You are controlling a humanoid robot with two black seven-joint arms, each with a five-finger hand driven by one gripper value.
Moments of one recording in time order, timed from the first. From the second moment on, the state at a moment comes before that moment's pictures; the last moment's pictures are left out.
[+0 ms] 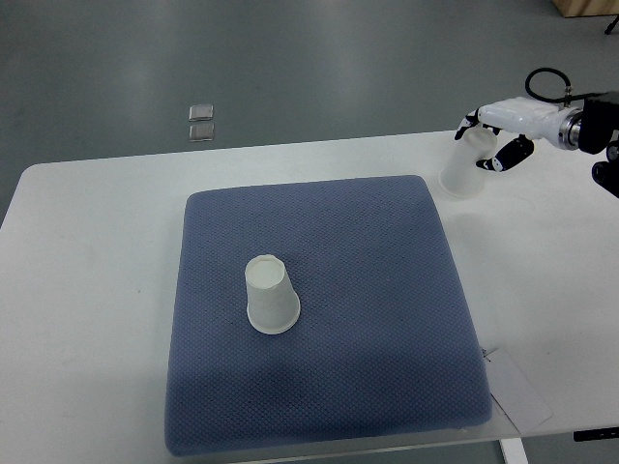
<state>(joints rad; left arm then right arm) 0.01 0.00 -0.05 -0.12 0.05 0.10 -0.03 1.14 -0.54 0.18 0.67 -1.54 0.08 0.40</state>
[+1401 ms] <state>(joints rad) 0.01 0.00 -0.05 -0.12 0.05 0.10 -0.03 1.43 -0.37 0.18 1.27 -1.43 0.40 0.36</state>
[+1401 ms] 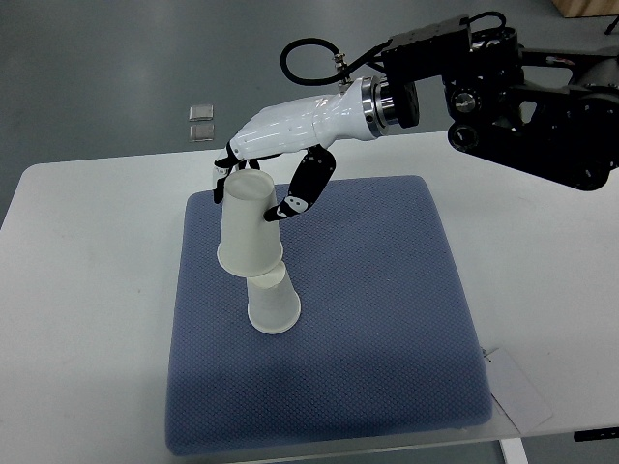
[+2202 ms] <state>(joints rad) 0.01 0.00 -0.05 -0.12 0.05 0.10 -0.03 1.37 -0.36 0.18 1.27 -1.50 0.36 0.36</state>
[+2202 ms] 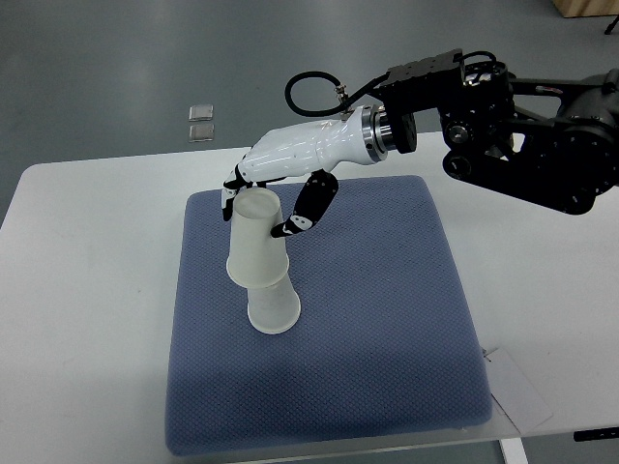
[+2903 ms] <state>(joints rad) 0.01 0.00 -0.05 -0.12 0.05 0.10 -0.03 1.28 -0.35 0.18 1.27 -1.52 0.33 0.34</state>
